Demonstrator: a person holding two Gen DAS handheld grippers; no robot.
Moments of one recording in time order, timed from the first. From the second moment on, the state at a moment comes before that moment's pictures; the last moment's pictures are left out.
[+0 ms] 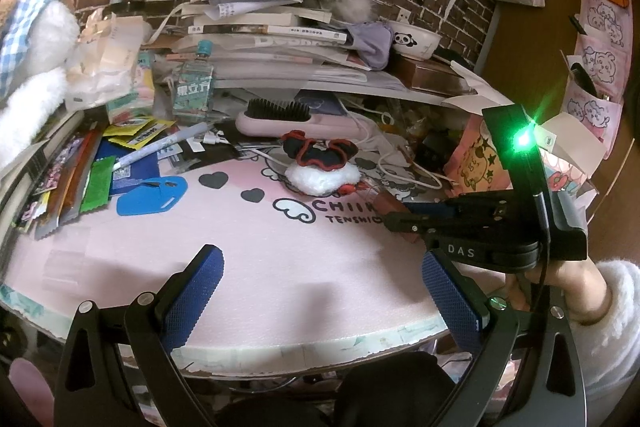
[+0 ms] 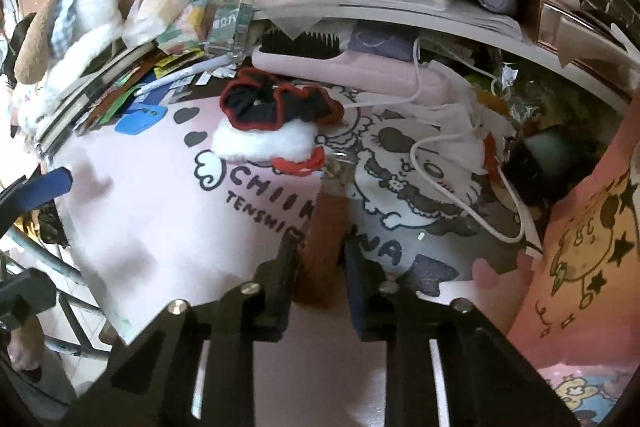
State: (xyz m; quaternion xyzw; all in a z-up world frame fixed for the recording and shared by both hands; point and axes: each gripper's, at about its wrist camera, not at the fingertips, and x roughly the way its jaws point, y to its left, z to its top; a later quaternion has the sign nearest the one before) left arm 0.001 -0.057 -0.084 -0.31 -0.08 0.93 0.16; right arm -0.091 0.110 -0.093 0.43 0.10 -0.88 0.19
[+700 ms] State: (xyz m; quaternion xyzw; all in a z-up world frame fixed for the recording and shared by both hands) left arm 0.001 -0.049 -0.083 -0.31 -0.08 0.93 0.16; right arm -0.074 0.116 -0.074 0.40 0.08 -0.89 0.19
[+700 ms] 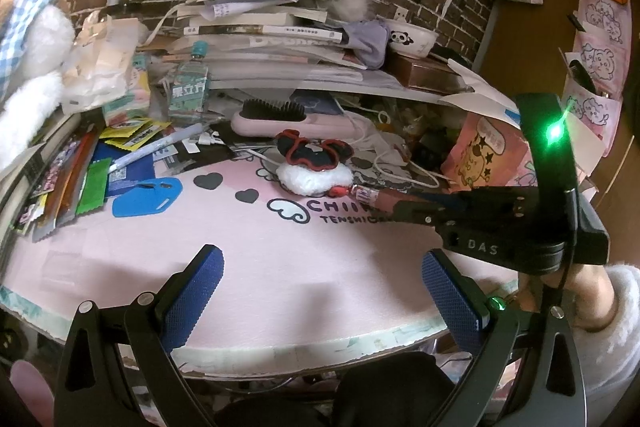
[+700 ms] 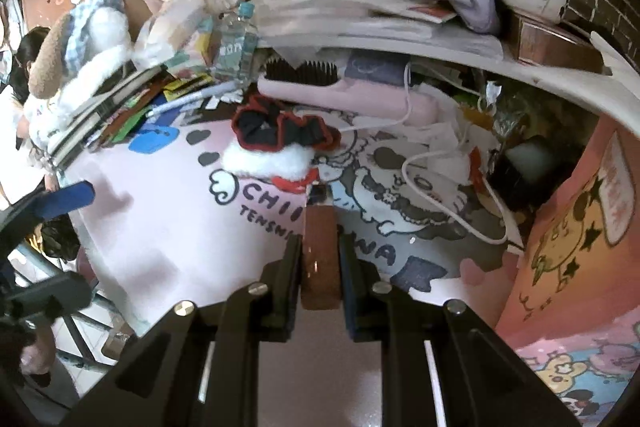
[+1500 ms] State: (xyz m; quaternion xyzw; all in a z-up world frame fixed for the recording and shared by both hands) left arm 0.001 -0.049 -0.084 -0.32 -0.08 0.93 0.16; right arm -0.084 0.112 -0.095 0.41 0.09 -0.89 0.18
